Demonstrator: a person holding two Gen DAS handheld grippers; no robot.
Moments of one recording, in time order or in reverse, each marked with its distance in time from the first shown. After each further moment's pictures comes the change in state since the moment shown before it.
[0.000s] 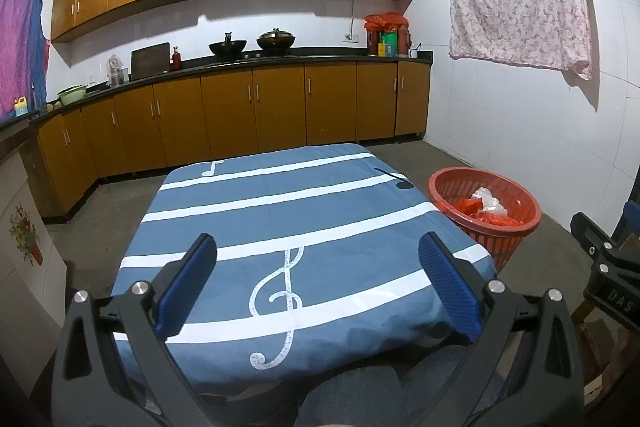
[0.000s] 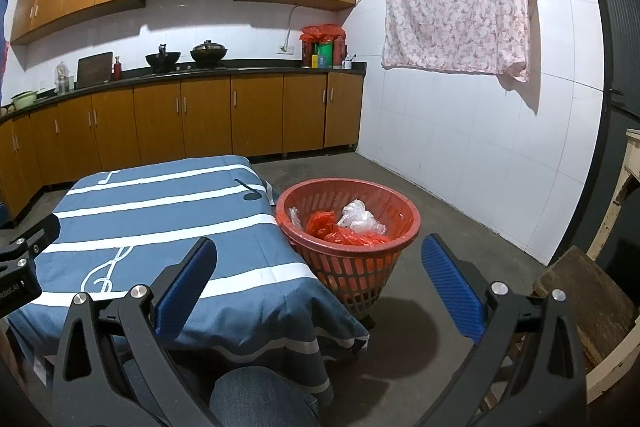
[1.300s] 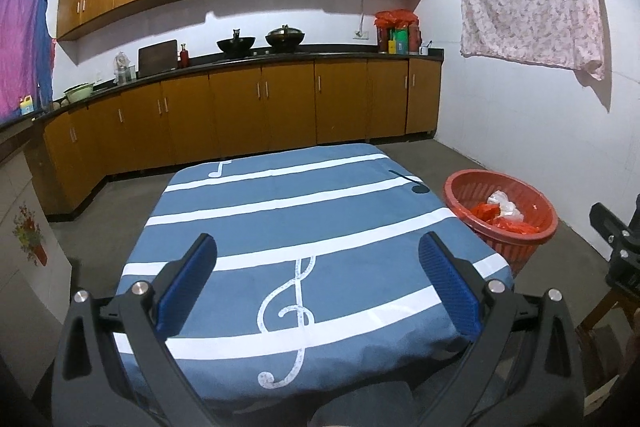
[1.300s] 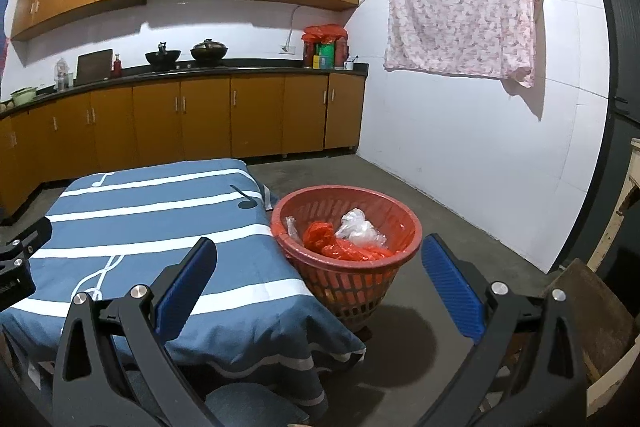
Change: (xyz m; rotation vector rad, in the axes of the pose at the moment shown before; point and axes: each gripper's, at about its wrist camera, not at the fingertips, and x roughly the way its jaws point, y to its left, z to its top) left arm 0.020 0.017 0.012 -0.006 0.012 0.030; right arm 0.019 -0.004 0.014 -0.014 -0.004 0.007
